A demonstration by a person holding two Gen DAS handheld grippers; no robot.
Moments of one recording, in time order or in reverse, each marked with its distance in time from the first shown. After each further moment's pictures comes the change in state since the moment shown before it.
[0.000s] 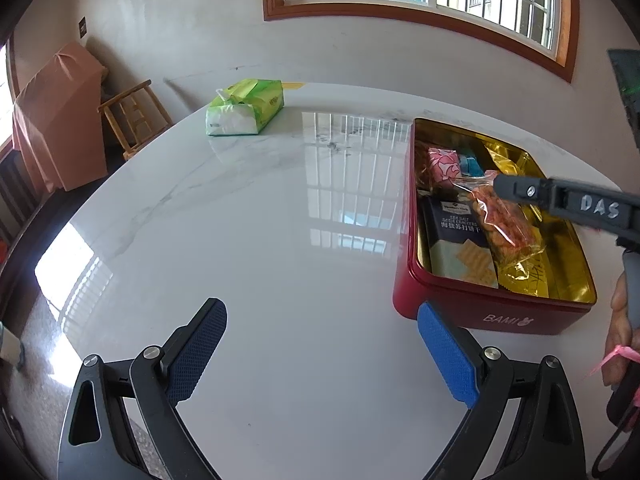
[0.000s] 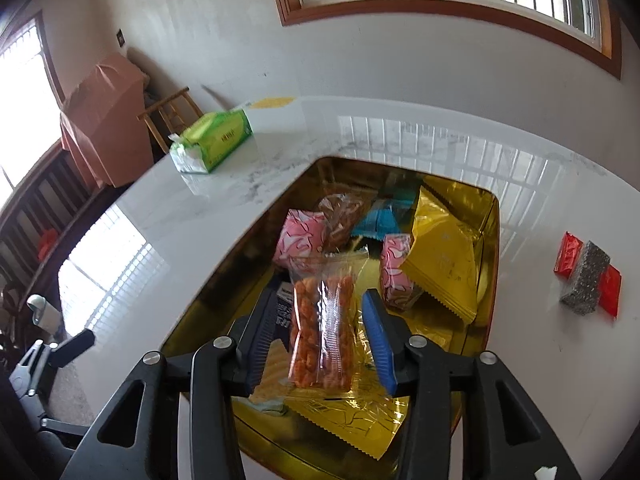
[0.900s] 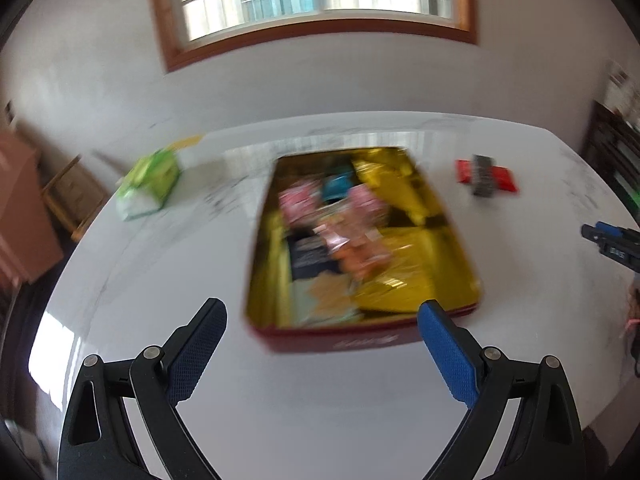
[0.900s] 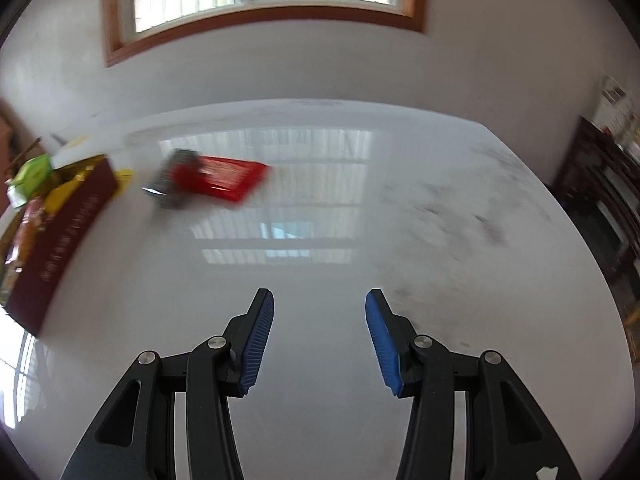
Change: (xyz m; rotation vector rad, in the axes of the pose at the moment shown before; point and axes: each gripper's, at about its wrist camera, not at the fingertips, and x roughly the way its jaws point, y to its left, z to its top) left arm -0.041 -0.103 0.026 0.306 -0.058 -0.174; right arm -0.127 -0.255 -0.129 0.256 -0.056 -0.524
